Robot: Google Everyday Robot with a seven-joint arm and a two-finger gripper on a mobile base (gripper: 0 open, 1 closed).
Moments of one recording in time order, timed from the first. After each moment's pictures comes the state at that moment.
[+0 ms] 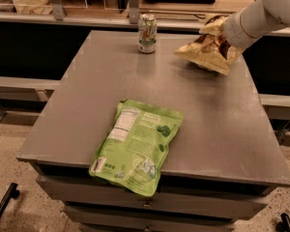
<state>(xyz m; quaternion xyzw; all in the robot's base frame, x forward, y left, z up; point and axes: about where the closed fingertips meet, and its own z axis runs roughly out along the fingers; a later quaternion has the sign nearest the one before) 0.728 -0.236 0.886 -0.87 0.36 -0.24 0.26</state>
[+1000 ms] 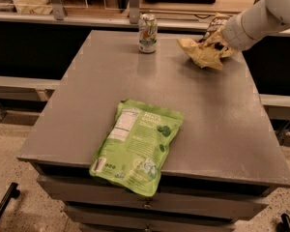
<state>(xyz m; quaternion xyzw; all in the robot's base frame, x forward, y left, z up) 0.727 -0.233 0.878 -0.86 0.36 -0.21 0.28</state>
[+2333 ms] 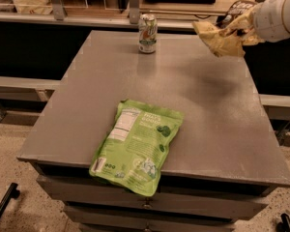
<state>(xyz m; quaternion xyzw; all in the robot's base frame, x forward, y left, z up) 0.685 -0.258 0.958 -0.83 0.31 -0.28 0.37</state>
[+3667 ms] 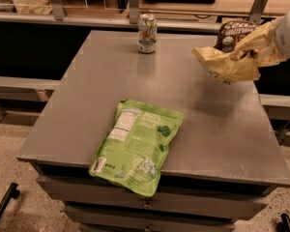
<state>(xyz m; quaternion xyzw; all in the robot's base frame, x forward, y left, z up) 0.568 -0.239 0.961 -0.88 0.22 -0.18 0.39</state>
